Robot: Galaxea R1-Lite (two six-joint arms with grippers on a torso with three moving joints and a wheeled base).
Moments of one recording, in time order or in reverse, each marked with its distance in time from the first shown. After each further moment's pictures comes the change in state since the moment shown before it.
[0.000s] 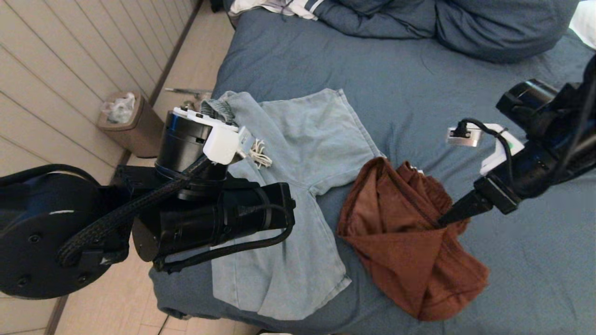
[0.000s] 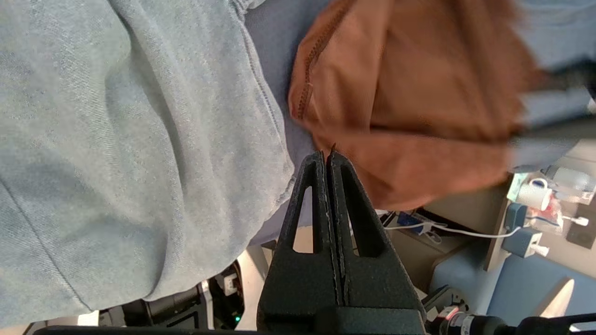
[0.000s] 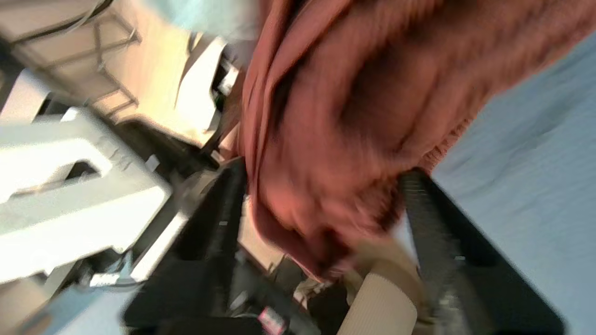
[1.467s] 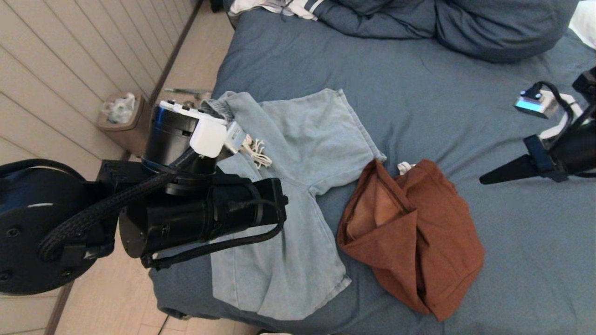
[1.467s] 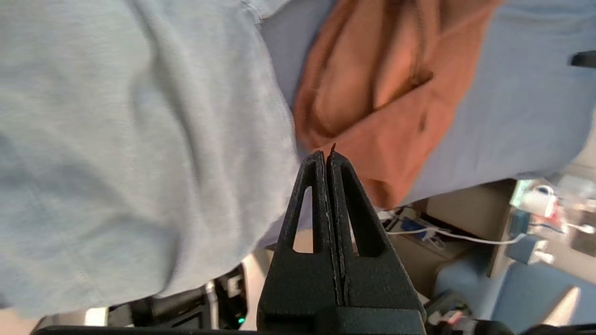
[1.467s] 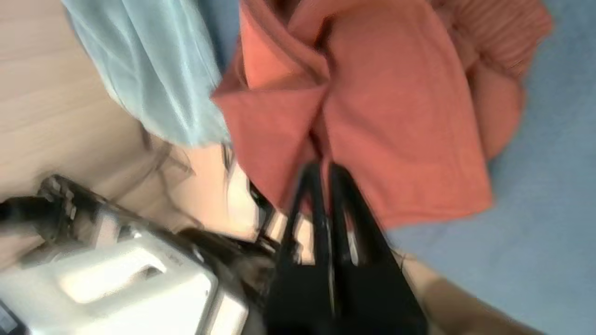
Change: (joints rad) left arm 0.020 -0.029 0.002 0.025 0.006 0.008; right arm -0.281 -0.041 -0.029 -0.082 0.206 0.212
